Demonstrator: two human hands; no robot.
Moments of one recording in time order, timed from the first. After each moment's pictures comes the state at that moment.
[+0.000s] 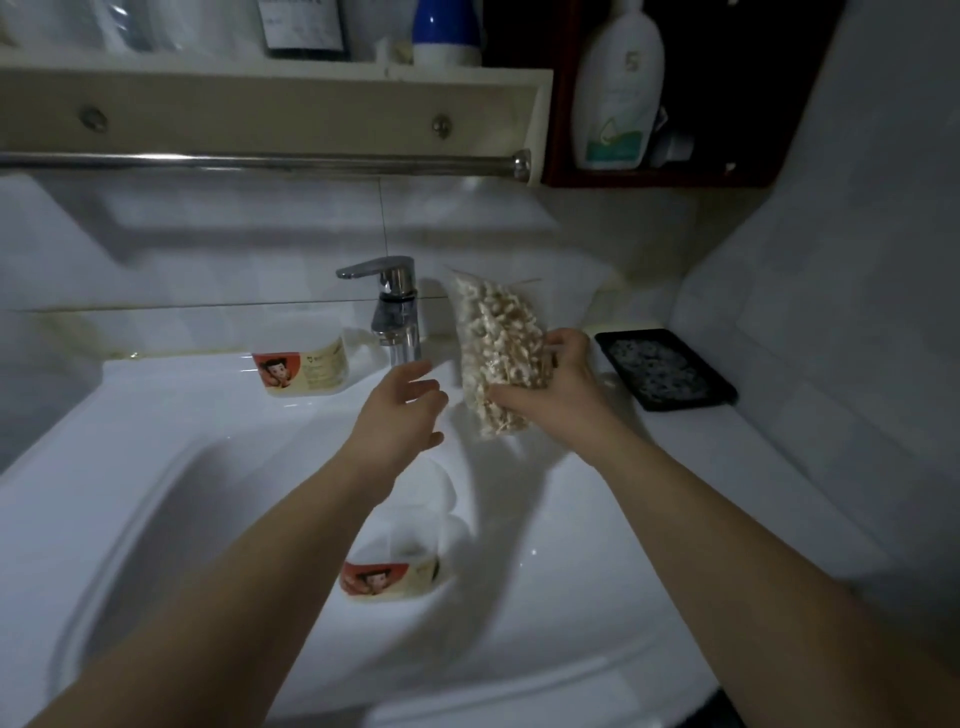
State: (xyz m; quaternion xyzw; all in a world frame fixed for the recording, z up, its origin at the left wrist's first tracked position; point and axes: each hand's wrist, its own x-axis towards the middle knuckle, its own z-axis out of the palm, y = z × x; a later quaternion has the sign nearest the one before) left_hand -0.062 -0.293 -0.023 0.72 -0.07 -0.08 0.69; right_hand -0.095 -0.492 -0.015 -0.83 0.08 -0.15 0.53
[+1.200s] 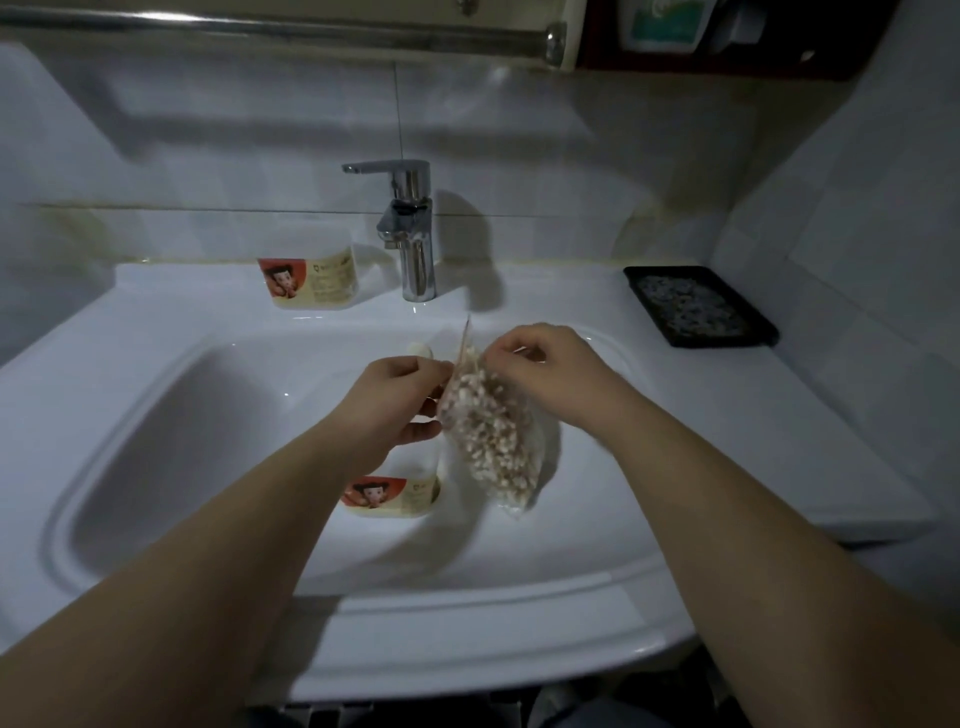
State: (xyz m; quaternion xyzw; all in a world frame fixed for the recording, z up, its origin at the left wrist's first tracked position) left_hand -0.091 -0.283 -0.067 0.73 -0.02 -0.16 0.67; right_hand -0.116 -0.476 -0.050 -0.88 -0.02 -0.07 0.47
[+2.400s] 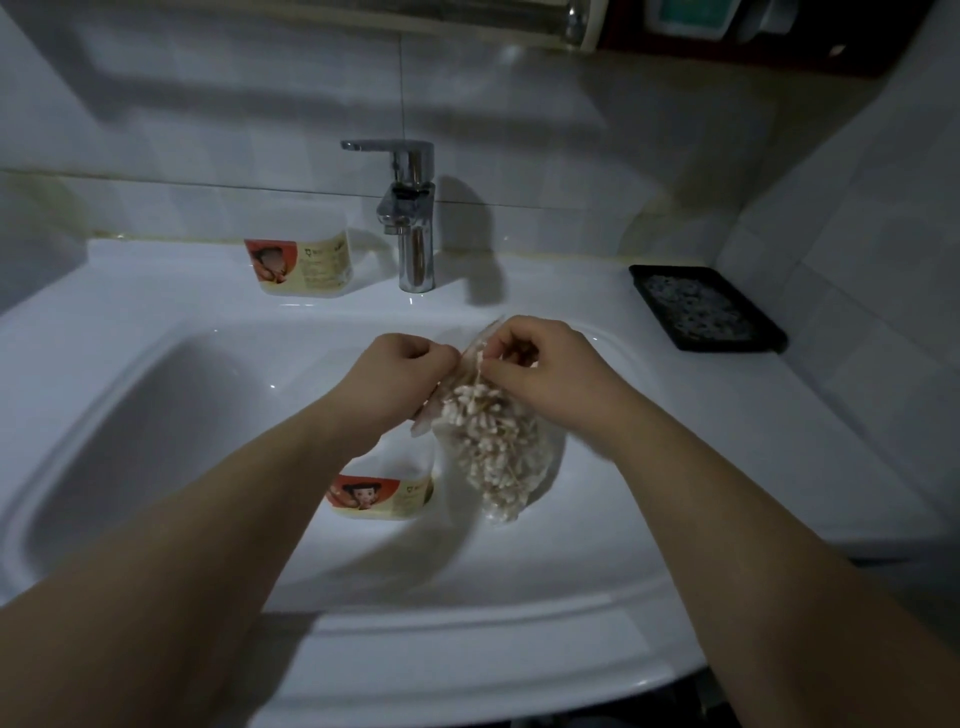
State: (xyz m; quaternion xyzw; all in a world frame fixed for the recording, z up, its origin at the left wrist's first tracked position) left_hand -0.080 -0.286 -0.060 0.82 -0.08 -0.08 0.56; right_hand -0.113 -0.469 -0.051 -0.90 -0.04 -0.09 0.43
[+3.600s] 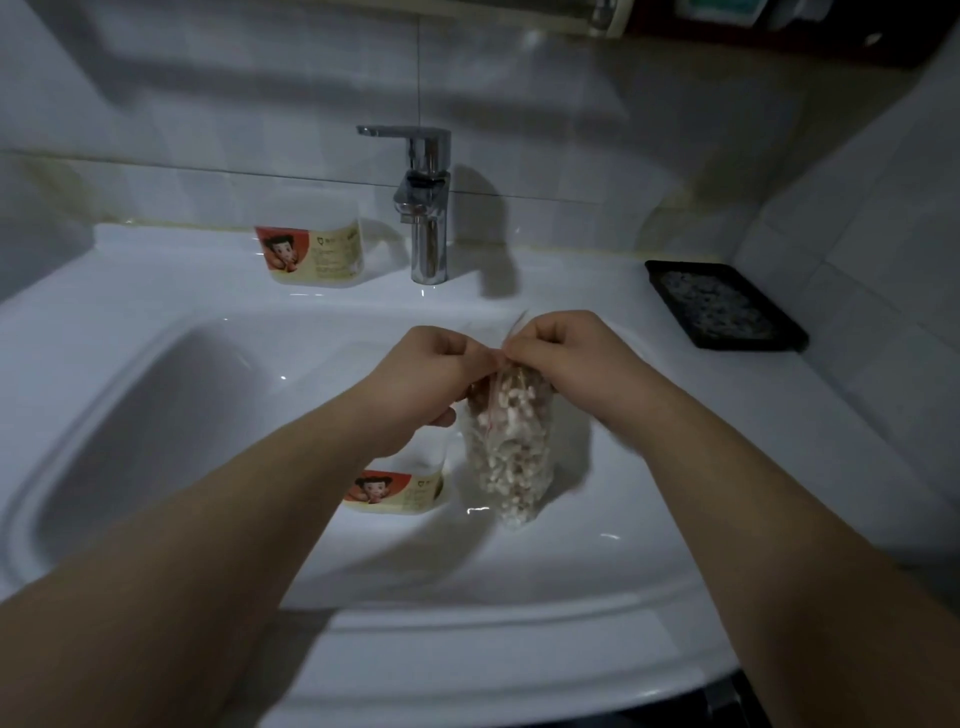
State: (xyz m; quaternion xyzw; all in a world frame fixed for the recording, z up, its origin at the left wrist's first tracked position) left_hand -0.094 -0.294 -0.051 0.78 -0.12 -0.15 0.60; right_hand -0.116 -0.465 -0.038 -0.86 0.01 -0.04 0.51
